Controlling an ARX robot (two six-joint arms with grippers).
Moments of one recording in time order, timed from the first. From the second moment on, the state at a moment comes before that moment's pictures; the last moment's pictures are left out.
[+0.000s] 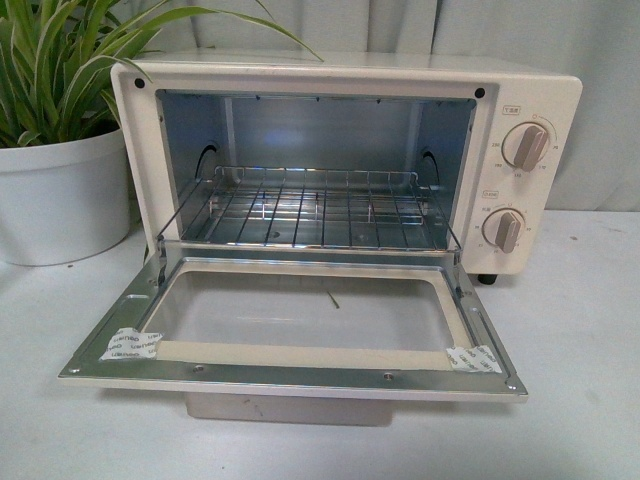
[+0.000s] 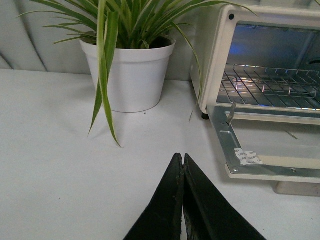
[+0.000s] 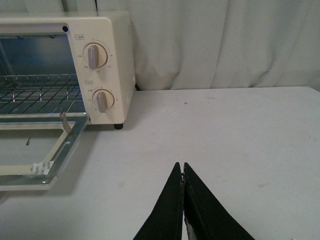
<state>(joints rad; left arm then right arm) -0.01 0.00 0.01 0.00 0.00 -0.01 0.00 0.00 0.01 0.00 0.00 0.00</state>
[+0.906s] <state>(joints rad) 0.00 0.00 0.01 0.00 0.00 -0.01 0.00 0.00 0.01 0.00 0.00 0.00</state>
